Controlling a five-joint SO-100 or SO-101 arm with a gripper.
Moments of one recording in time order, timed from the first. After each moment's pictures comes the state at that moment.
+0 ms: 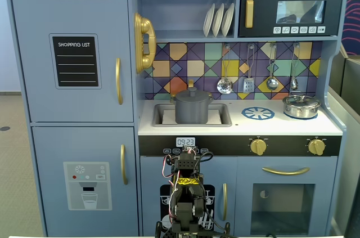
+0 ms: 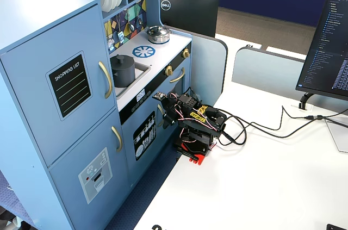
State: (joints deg) arm 2.0 182.5 170.1 77.9 -90.8
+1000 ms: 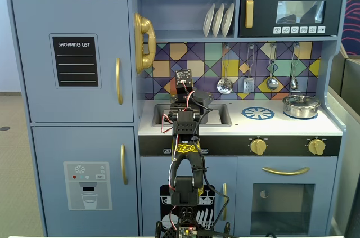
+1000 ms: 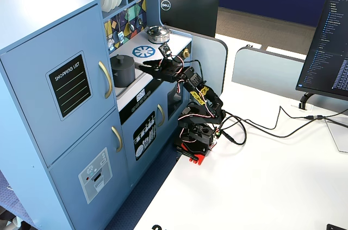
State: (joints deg) arm 1.4 156.1 117.8 40.4 -97.4
